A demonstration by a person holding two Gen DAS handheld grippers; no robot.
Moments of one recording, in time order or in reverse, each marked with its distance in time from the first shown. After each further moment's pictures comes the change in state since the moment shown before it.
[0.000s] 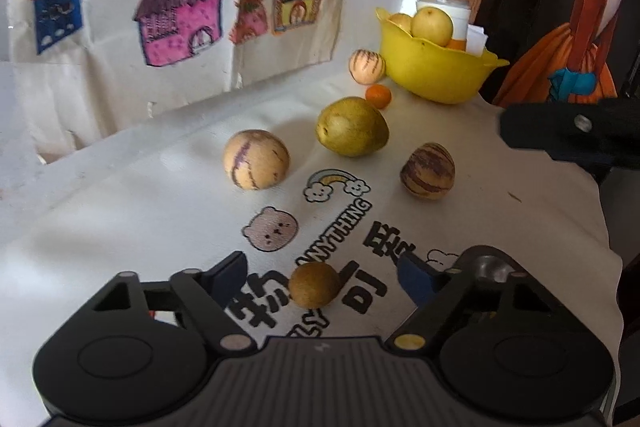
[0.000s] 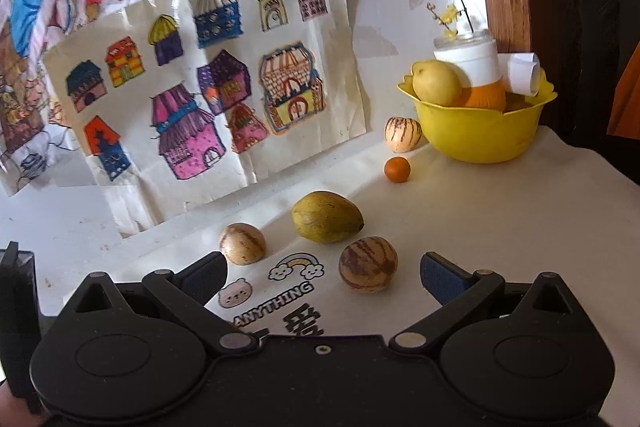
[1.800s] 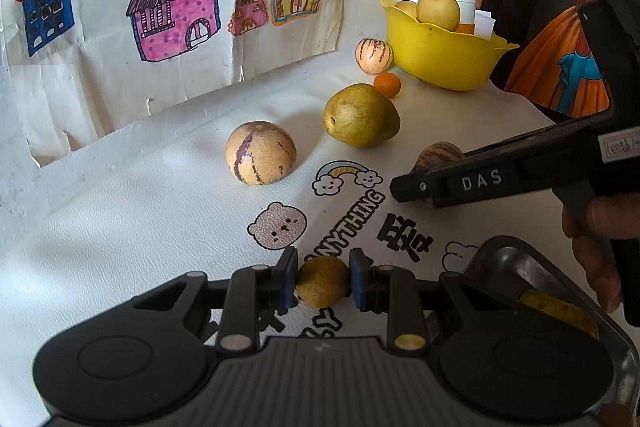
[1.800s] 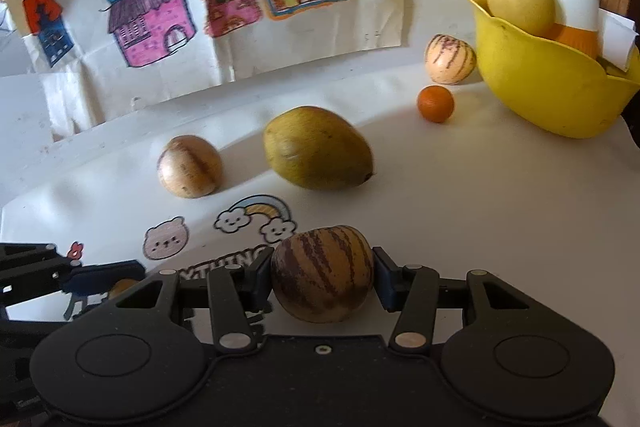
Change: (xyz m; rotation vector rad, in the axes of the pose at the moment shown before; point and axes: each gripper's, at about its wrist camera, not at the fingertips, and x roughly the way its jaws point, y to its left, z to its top) left arm 0.012 -0.002 -0.004 0.028 0.012 0.044; right arm 0.112 -0.005 -0.006 -0.204 0.271 0.012
